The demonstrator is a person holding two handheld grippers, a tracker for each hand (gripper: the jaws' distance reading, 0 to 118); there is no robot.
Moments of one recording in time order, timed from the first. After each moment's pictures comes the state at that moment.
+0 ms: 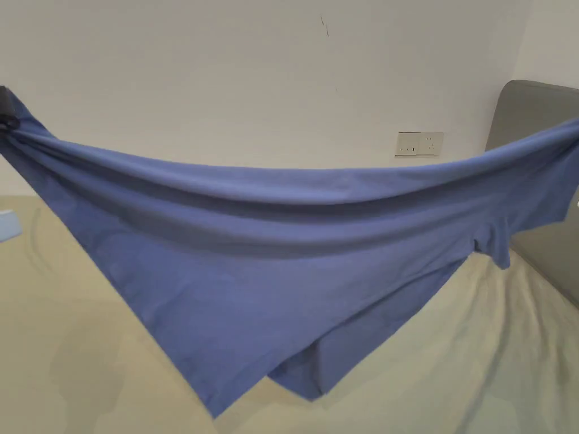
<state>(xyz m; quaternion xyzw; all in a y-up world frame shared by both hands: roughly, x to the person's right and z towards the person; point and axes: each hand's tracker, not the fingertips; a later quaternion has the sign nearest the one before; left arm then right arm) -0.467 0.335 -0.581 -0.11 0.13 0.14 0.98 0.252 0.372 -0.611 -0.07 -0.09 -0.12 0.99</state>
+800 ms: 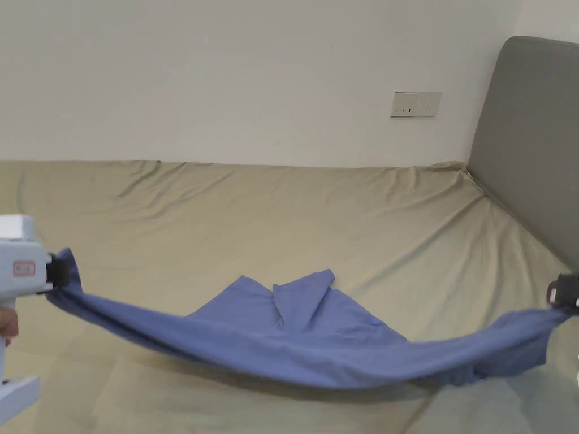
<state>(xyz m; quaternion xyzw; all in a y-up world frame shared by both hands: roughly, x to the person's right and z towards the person) -0.454 0.091 -0.557 -0.32 0.08 0.04 0.94 0.274 0.107 -0.560 -0.38 -0.03 -0.08 0.92</state>
